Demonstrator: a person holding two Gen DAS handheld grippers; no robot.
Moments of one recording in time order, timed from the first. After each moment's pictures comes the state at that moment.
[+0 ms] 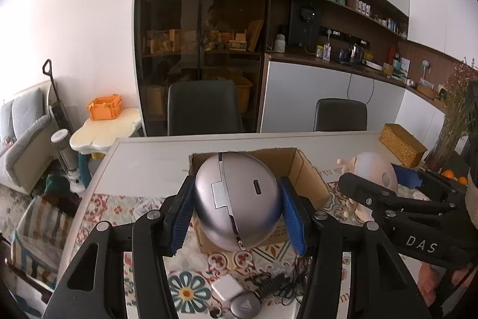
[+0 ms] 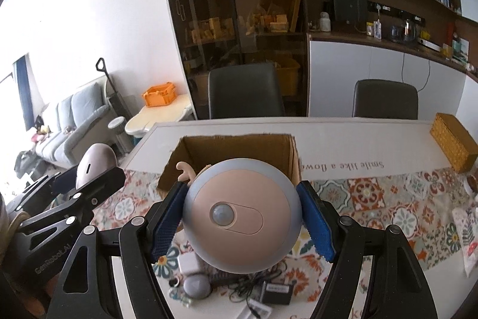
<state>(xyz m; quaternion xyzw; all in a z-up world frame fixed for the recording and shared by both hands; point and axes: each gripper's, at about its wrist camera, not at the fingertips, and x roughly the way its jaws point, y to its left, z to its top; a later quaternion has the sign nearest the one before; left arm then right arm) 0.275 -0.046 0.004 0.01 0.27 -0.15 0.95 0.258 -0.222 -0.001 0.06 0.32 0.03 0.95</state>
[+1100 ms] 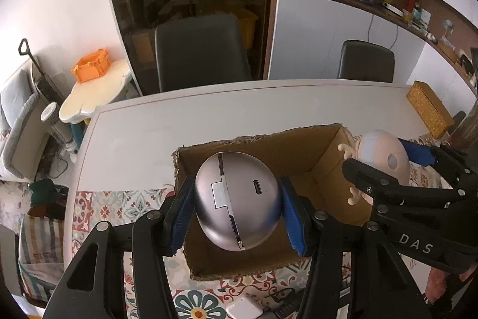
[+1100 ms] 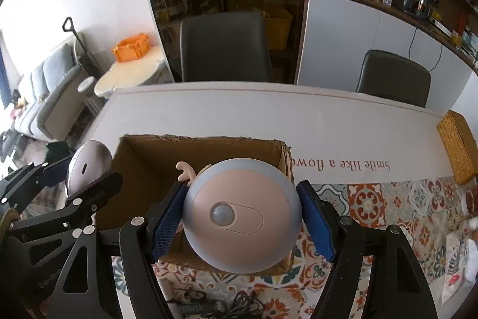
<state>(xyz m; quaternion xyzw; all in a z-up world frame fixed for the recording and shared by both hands) 0.431 -0.088 -0.049 0.06 0.44 -0.14 0.88 0.415 -0.237 -0.041 0.03 0.46 0.00 0.89</state>
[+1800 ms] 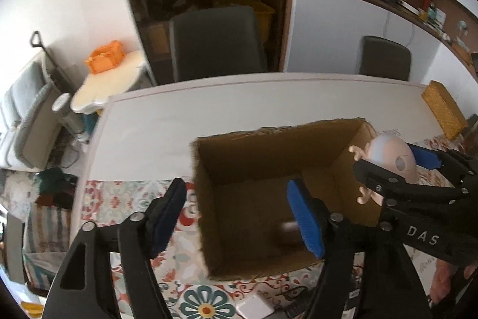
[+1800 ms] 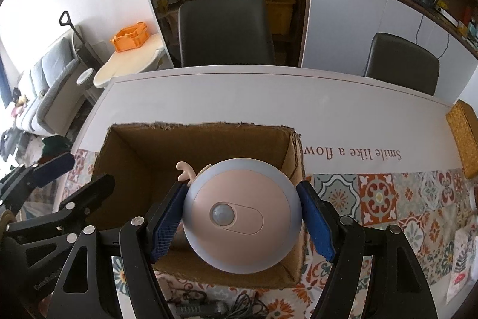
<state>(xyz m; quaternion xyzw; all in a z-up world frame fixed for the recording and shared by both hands) 0.432 -0.074 -0.054 0.07 0.45 -0.09 0.89 0.429 -0.238 -0.062 0.04 0.49 0.01 0.87</state>
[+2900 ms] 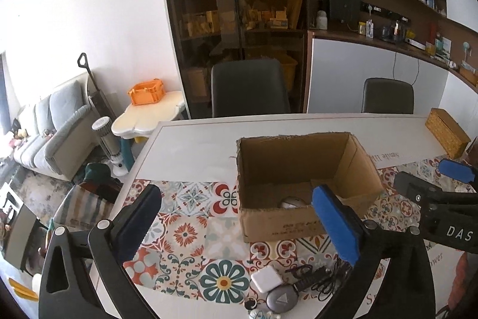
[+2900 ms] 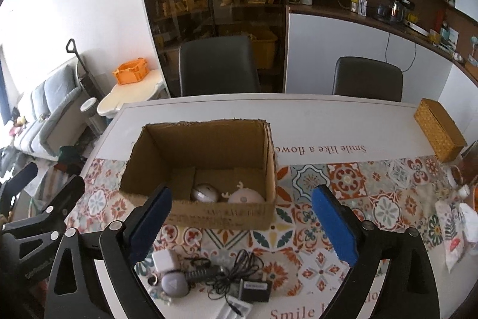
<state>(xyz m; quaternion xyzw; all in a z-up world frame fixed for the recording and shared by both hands) 0.297 -0.043 -0.006 0.06 0.32 -0.03 0.94 0.305 -0.237 -0.009 0.04 0.40 -0.02 0.91</state>
